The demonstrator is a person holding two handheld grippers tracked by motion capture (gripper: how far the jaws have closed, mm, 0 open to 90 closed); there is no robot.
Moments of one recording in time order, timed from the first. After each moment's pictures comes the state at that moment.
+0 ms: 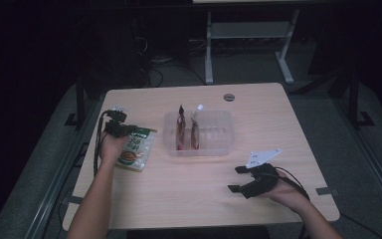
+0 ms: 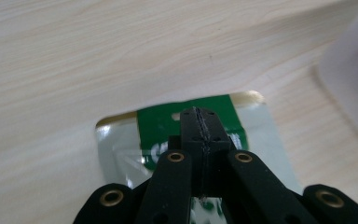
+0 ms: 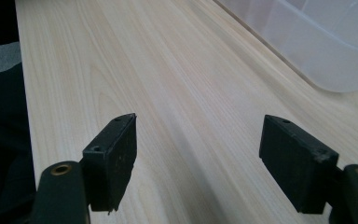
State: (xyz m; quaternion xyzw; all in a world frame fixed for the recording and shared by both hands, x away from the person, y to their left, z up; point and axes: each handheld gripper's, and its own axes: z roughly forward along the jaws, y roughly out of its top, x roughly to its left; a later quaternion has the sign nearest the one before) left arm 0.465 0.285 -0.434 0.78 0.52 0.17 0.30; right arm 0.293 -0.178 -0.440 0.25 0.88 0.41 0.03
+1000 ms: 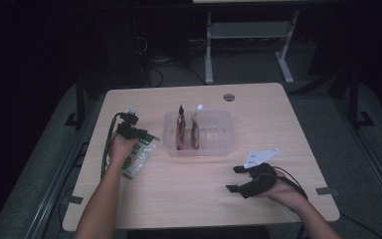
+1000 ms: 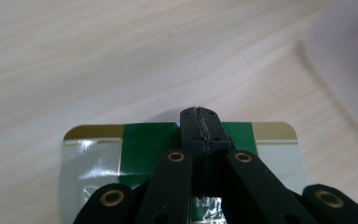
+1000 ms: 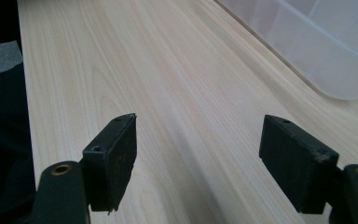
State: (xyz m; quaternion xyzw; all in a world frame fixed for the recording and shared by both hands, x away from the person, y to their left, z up) left arm 0.468 0.261 -0.456 0.81 0.49 0.10 0.30; right arm 0.294 -0.173 -0.440 0.24 0.88 0.41 0.04
